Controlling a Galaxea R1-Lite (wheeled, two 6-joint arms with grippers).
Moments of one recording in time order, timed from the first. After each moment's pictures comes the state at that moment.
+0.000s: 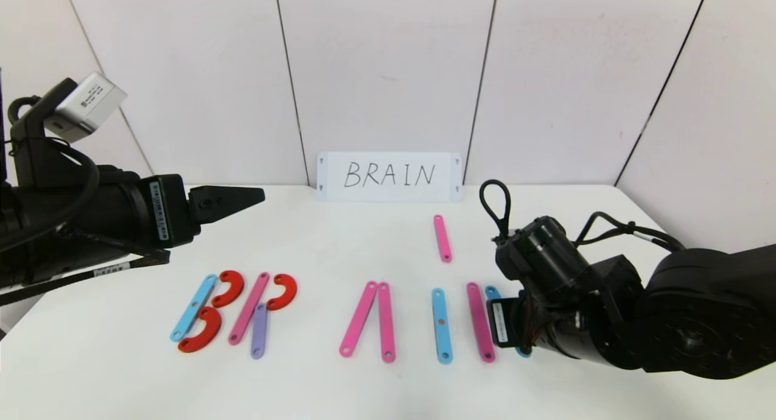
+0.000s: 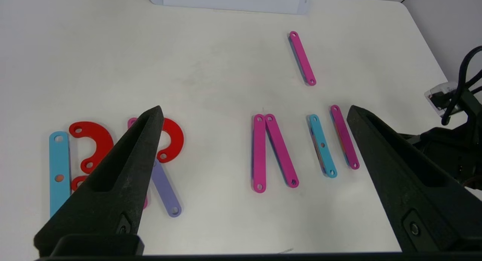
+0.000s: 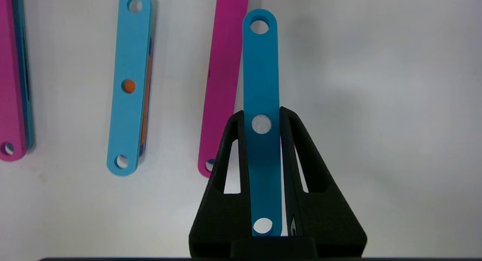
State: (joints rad) left arm -0.44 1.23 -0.94 0.02 0.00 -0.35; right arm 0.70 1.79 -0.89 0.09 -0.34 0.51
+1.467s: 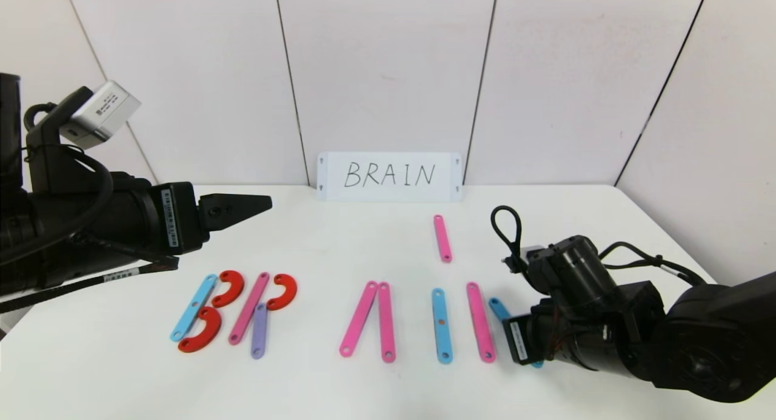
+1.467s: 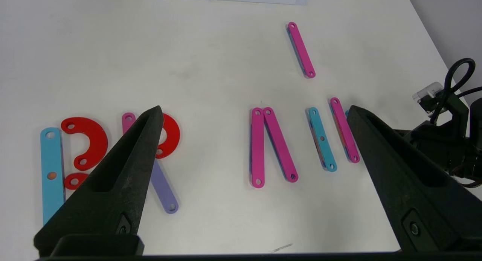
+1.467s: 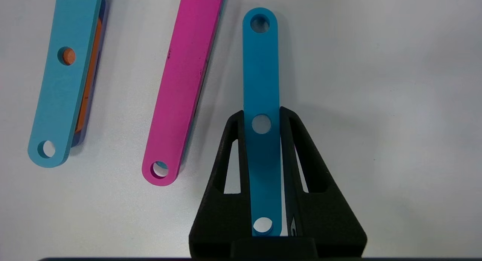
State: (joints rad) left arm -0.45 1.25 -0.93 0.01 0.00 -0.35; right arm 0.58 1.82 -0.69 -0.20 -0.20 0.30
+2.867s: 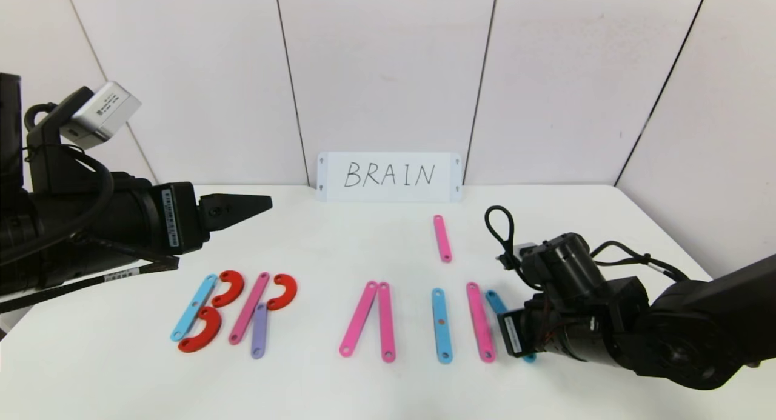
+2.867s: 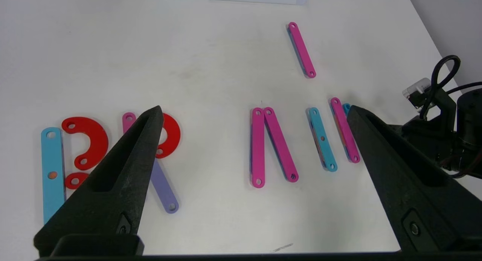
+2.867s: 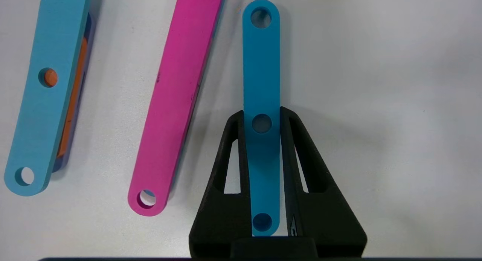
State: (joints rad) left arm -0.45 1.25 -0.93 0.01 0.00 -0.35; right arm 0.55 1.86 -0.72 -0.24 -0.19 0.25
